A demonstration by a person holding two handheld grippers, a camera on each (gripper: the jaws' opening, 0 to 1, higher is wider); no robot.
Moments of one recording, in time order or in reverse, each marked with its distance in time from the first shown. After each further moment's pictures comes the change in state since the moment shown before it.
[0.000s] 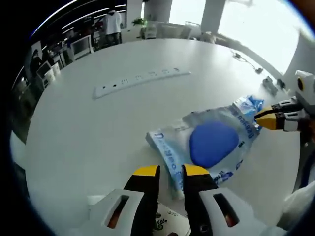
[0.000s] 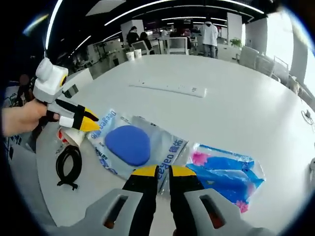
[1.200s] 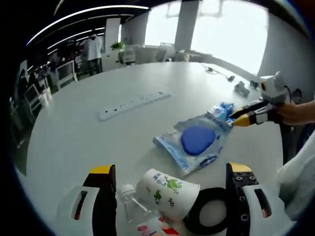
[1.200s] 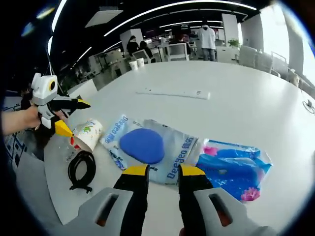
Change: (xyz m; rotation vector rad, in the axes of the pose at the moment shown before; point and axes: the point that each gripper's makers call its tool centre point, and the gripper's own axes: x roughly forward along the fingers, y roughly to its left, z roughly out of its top) left arm -0.075 0.021 -0.008 0.192 -0.162 -0.166; right arm -0.015 0.021 -0.007 0.071 -0.064 0.049
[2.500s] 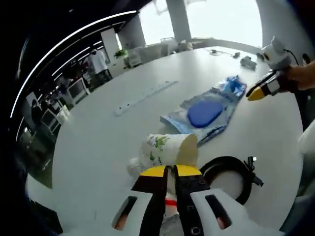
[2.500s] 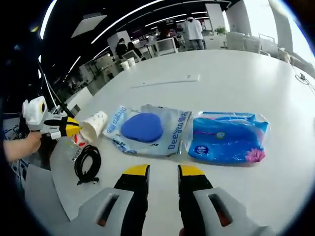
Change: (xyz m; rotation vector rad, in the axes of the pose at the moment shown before) left arm -0.017 -0.002 -0.036 0.137 0.036 0.206; right arm -0.021 0.001 -0.041 0.163 0.025 -0.010
